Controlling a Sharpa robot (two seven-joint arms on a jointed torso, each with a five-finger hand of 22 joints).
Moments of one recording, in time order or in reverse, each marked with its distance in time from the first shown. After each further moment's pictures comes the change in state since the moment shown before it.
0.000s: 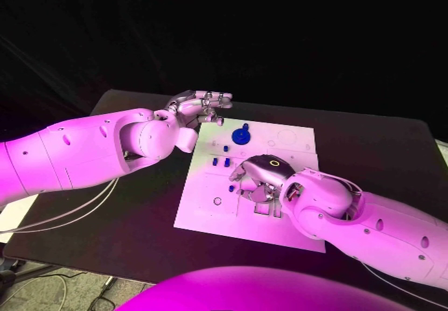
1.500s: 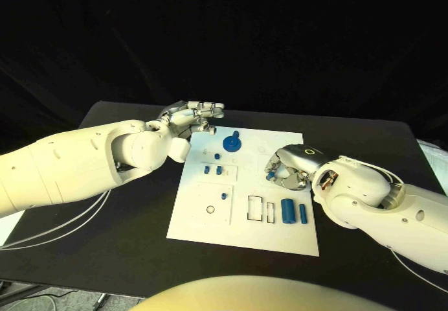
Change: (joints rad) left arm -0.002 -0.002 -0.003 -0.002 0.000 0.010 -0.006; left_hand 0.000 0.000 -0.003 -0.003 0.000 -0.004 0.004 0.000 0.000 -0.004 0.004 0.000 0.000 -0.002 0.002 0.000 -0.003 0.000 0.000 0.000 0.000 -0.001; right arm 0.023 -0.160 0.070 -0.003 -0.009 0.048 -0.063; right_hand 0.012 0.027 -0.024 0.025 -0.006 0.097 -0.022 0.015 0.008 0.100 -0.043 0.092 -0.001 0.004 -0.022 0.033 0.015 0.000 0.049 -0.030 0.037 0.056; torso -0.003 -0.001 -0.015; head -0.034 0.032
